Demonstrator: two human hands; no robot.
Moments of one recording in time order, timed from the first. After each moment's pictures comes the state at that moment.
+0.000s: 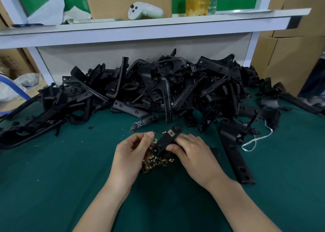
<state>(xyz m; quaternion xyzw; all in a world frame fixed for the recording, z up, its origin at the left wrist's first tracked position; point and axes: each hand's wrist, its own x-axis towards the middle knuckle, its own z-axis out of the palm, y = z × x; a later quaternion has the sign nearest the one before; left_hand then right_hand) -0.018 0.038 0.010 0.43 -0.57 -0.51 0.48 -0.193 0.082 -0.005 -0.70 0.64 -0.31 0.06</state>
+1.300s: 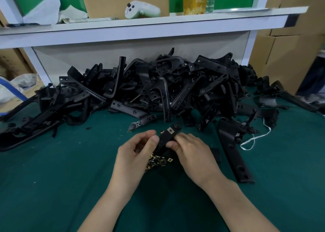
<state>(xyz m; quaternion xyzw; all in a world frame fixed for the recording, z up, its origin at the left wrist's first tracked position) -0.021 0.047 0.009 0.42 -0.62 -0.47 0.47 -0.189 0.081 -0.004 -0.69 0.67 -0.28 0.03</state>
